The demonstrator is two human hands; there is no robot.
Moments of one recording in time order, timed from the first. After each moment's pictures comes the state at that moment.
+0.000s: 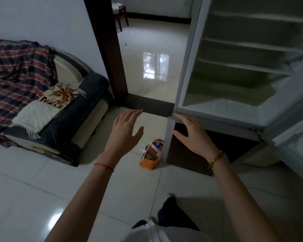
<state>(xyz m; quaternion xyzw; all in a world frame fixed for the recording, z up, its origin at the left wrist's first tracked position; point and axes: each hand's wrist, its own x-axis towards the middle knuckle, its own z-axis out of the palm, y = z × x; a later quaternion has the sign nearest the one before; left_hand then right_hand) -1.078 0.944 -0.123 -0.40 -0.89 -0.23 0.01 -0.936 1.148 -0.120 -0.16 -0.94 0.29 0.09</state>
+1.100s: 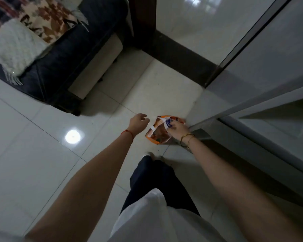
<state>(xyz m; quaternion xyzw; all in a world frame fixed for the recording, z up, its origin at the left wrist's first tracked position) -1.296 1.072 -0.435 0.05 -0.87 -0.31 -0.38 -1.221 1.240 -0.440 -0.27 -0.81 0.42 -0.32</state>
